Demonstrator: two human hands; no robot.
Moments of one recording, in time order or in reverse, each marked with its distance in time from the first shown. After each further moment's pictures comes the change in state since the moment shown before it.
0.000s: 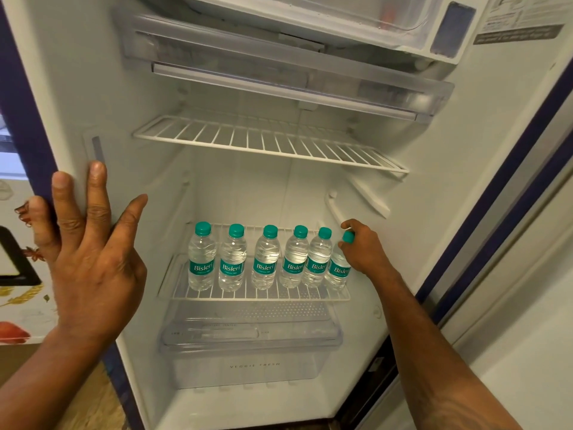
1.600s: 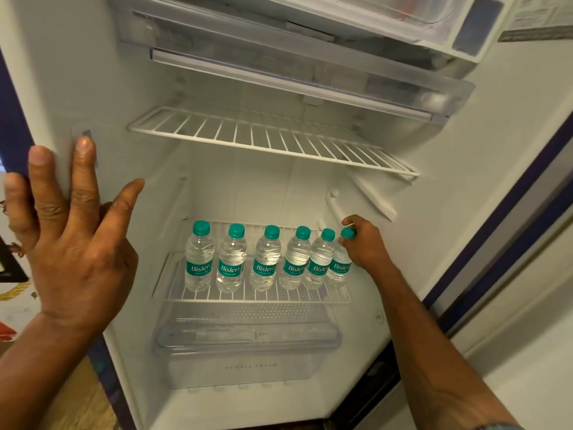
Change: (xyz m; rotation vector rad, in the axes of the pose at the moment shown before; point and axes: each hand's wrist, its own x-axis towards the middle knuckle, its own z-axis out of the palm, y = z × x) left_hand 0.020 -0.017 0.011 -0.089 0.057 0.065; right_hand 0.025 0.001 0.006 0.027 0.035 -0.043
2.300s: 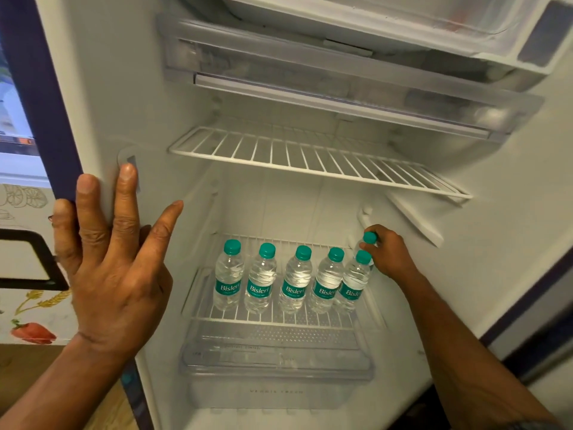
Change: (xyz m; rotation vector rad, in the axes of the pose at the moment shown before) left_hand 0.004 0.011 -0.005 0.199 0.192 0.107; right_hand 0.050 0.008 0.024 0.035 -0.042 -0.152
